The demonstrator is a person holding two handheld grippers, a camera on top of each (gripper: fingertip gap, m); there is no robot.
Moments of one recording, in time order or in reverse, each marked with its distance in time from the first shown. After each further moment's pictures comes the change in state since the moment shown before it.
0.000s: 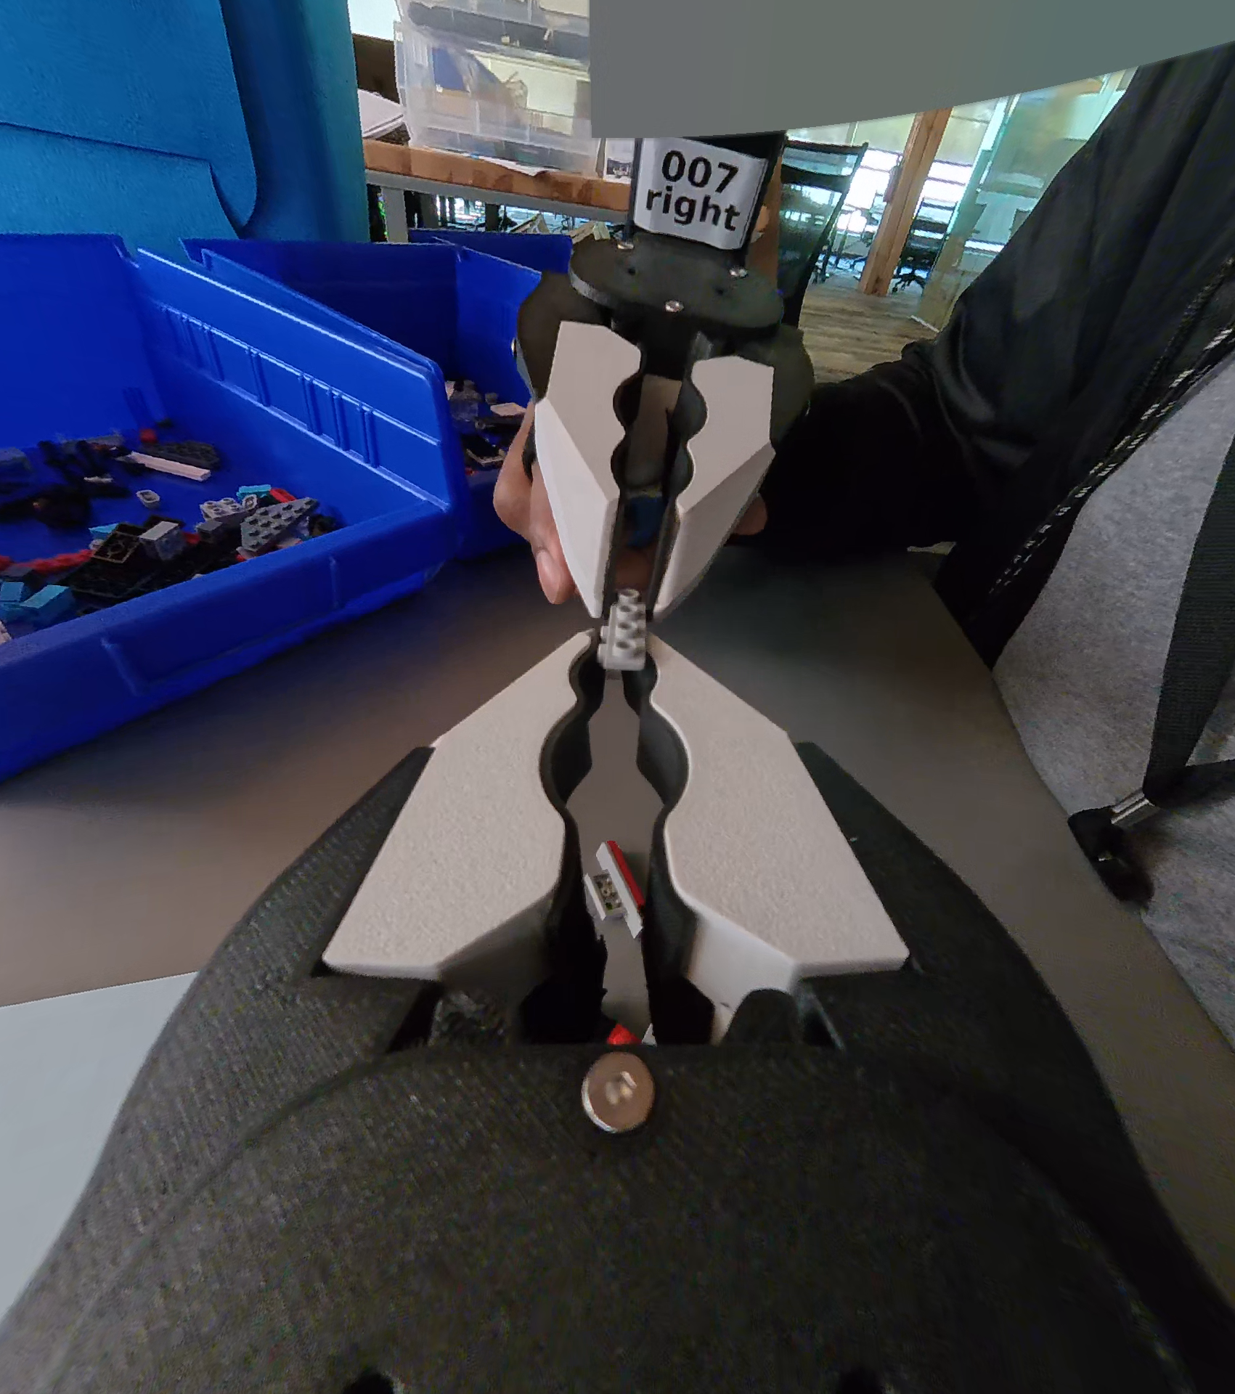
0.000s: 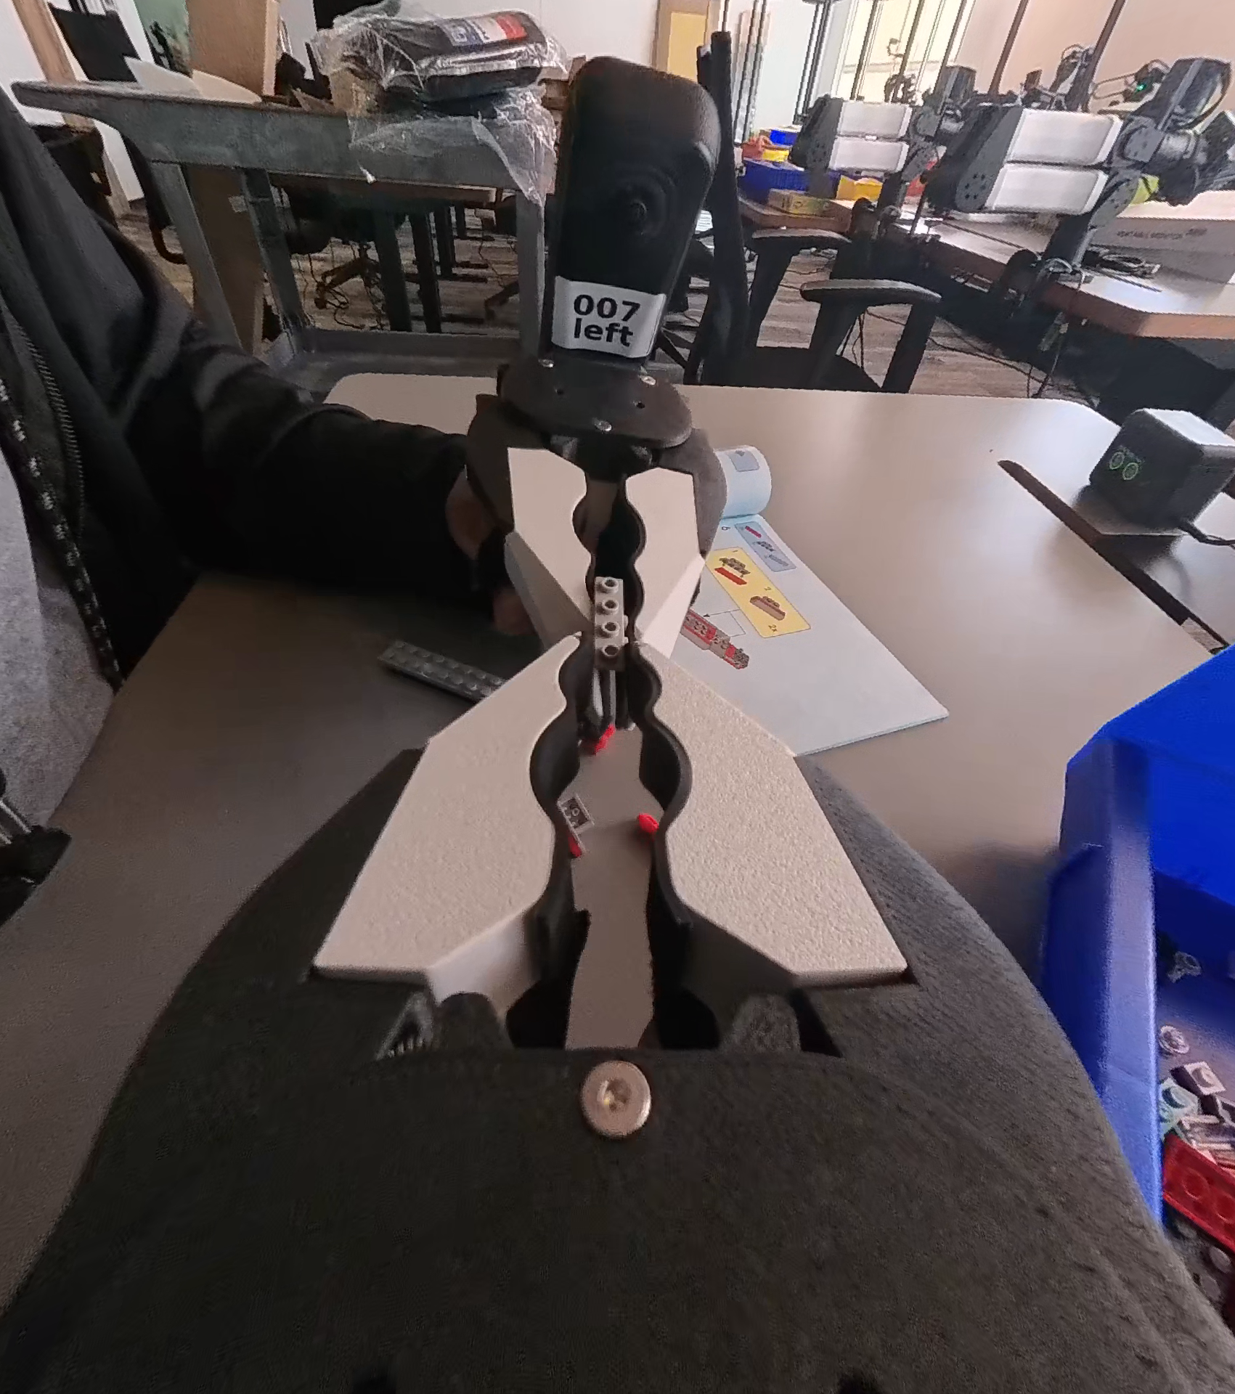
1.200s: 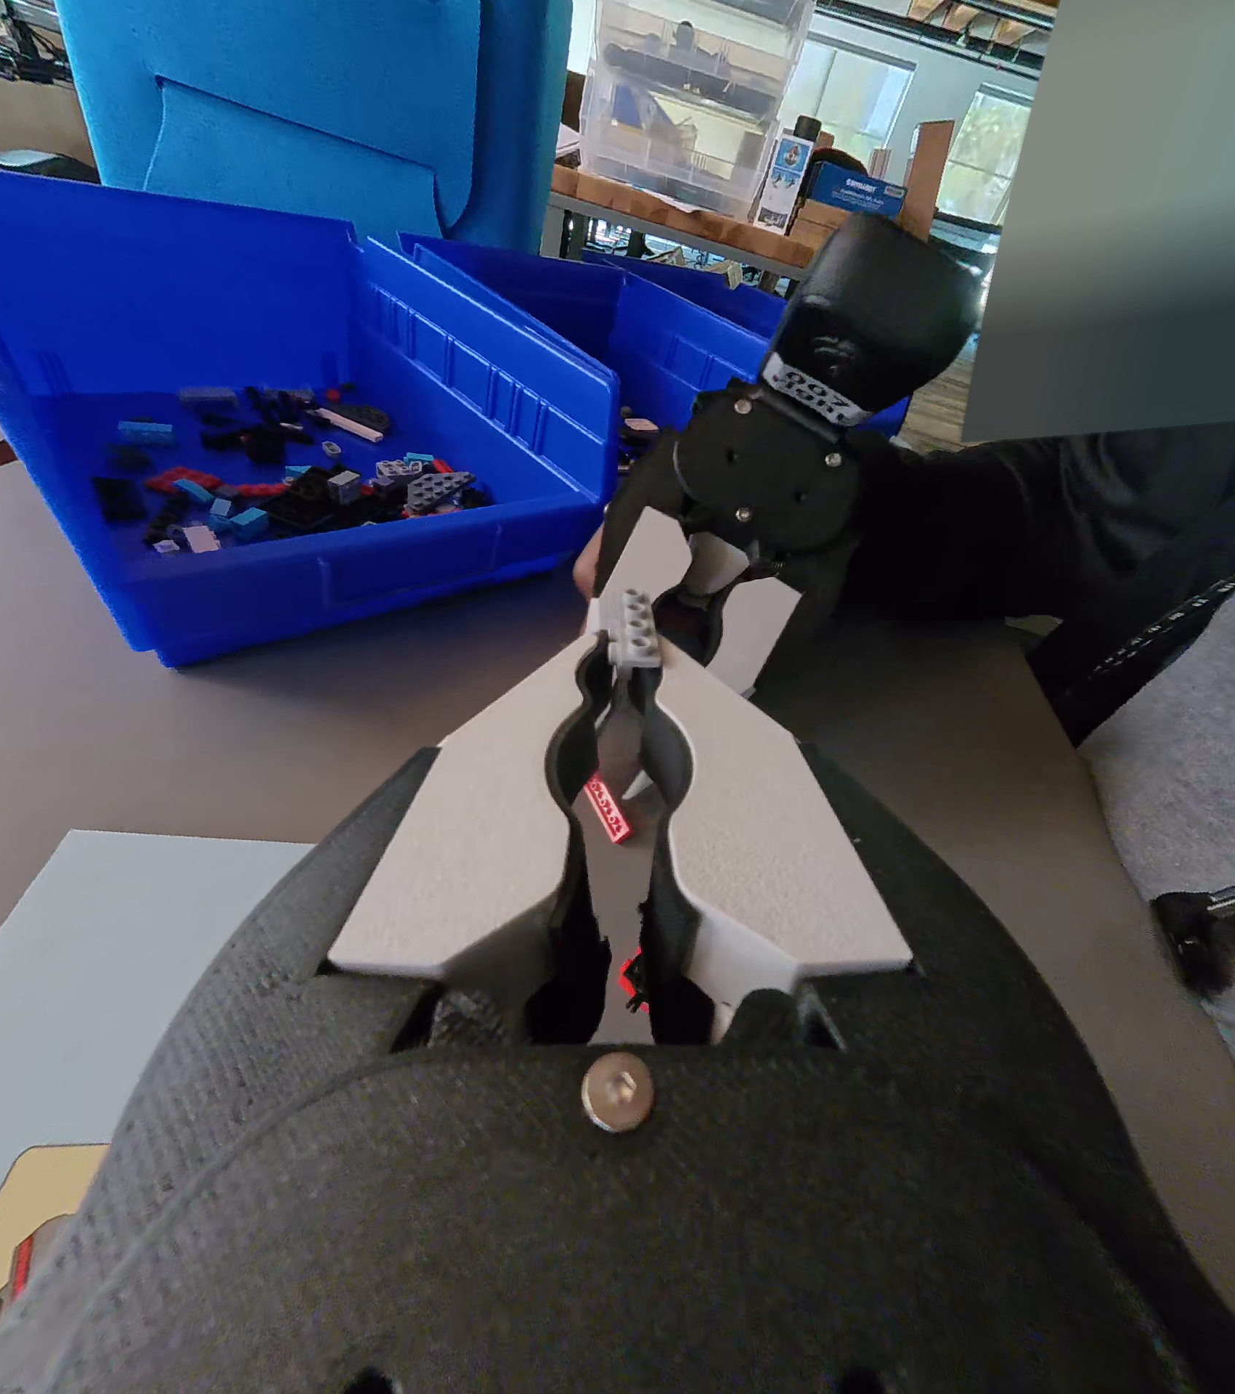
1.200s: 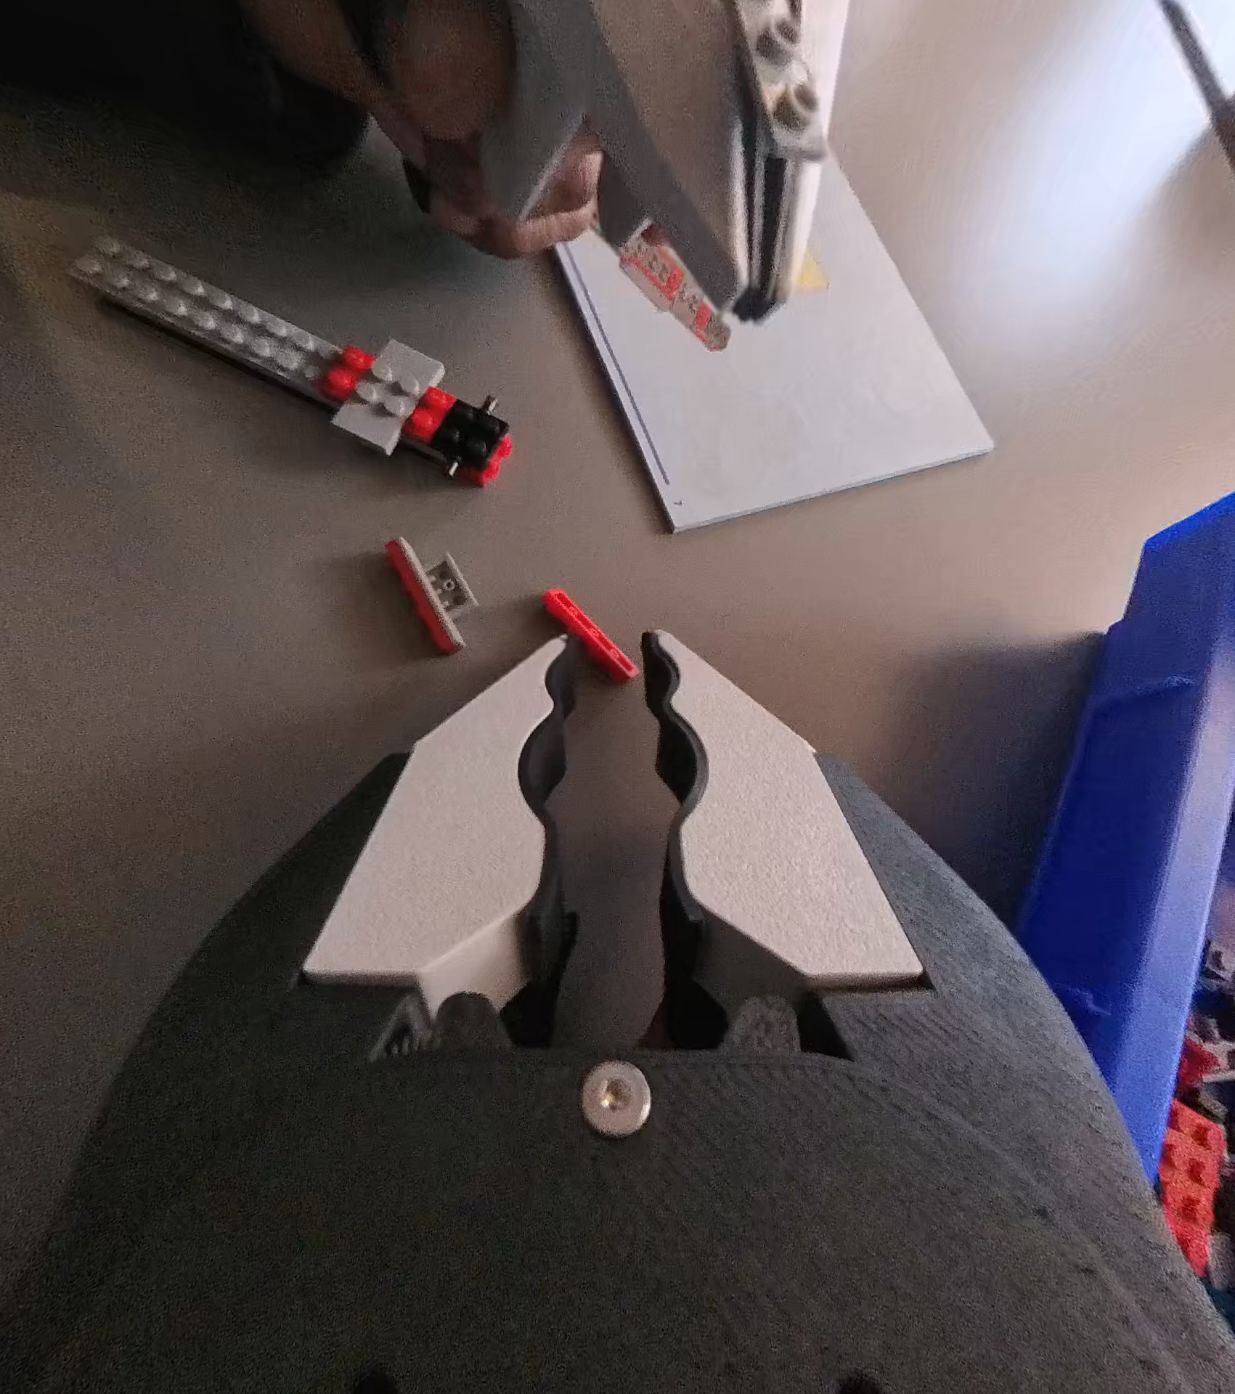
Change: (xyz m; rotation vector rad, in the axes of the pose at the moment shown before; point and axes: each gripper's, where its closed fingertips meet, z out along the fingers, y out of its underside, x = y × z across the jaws) left arm -0.042 -0.003 -0.026 0.034 -0.167 -0.128; right arm 0.028 0.101 0.018 -0.499 0.078 -0.098
